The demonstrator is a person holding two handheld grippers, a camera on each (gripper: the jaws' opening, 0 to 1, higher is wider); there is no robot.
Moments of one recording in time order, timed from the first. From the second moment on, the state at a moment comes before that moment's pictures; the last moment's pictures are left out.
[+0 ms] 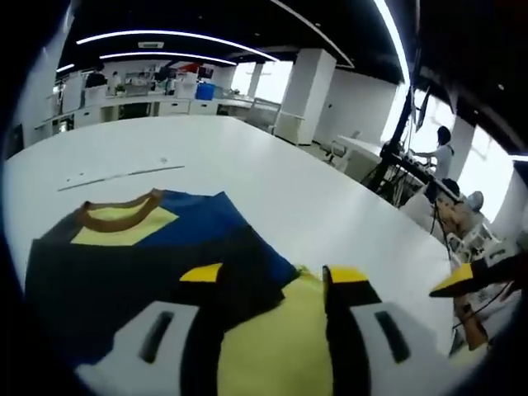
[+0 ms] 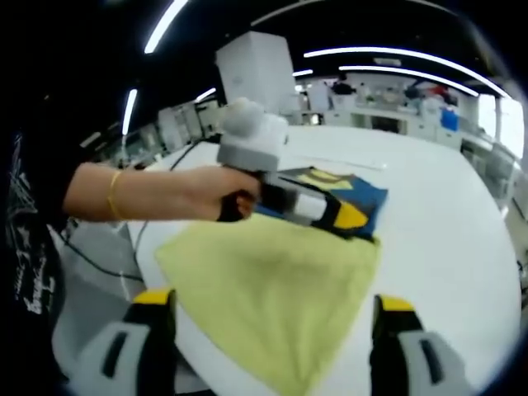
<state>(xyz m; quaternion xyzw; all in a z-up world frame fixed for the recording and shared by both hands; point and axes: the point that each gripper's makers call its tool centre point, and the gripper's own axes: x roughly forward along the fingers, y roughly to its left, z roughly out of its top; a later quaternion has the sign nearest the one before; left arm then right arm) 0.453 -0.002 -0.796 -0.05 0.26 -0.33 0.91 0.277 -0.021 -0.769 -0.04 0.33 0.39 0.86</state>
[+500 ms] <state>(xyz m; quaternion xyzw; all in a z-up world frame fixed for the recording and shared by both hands) 0.423 0.047 -0.747 -0.06 0.20 -0.36 0.91 0.273 -0.010 -0.767 -0.07 0.33 0.44 0.83</state>
